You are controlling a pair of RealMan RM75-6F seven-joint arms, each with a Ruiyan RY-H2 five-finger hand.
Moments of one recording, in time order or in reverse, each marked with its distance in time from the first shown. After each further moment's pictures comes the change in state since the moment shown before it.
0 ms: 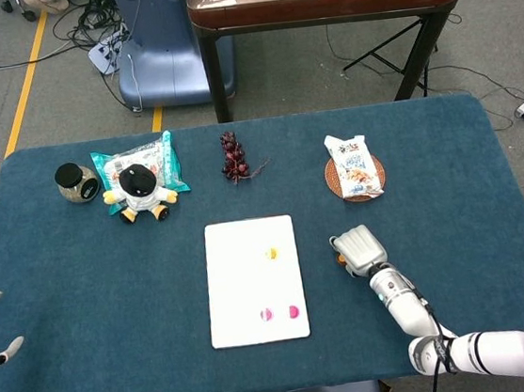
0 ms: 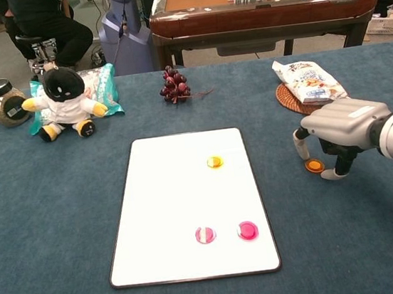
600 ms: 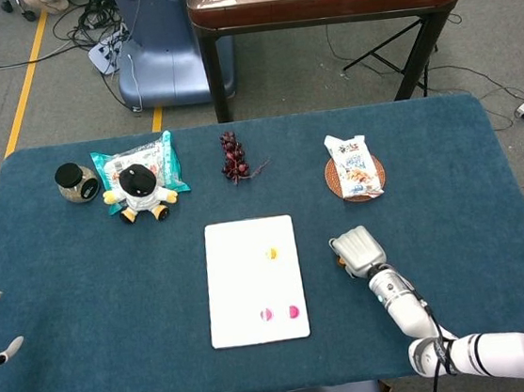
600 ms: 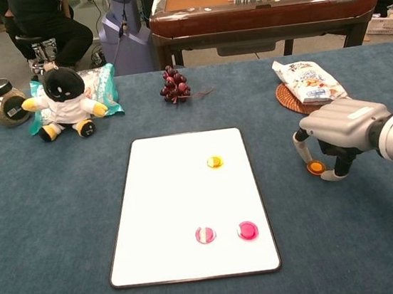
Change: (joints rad) left arm 0.000 0.001 0.000 0.000 0.001 0.000 -0.004; right arm -0.008 -0.003 0.006 -0.005 -0.020 0.005 -0.009
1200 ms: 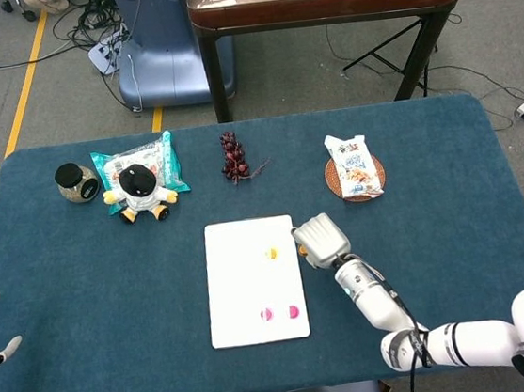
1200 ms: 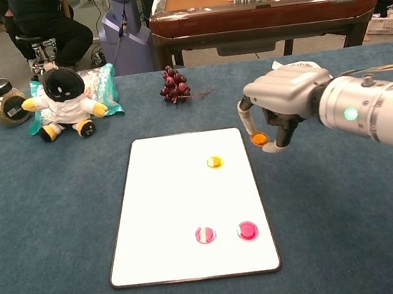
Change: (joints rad) left arm 0.004 0.004 -0.004 -0.001 -0.002 0.009 -0.013; right arm 0.121 -0.028 0.129 -0.100 0.044 0.018 -0.102
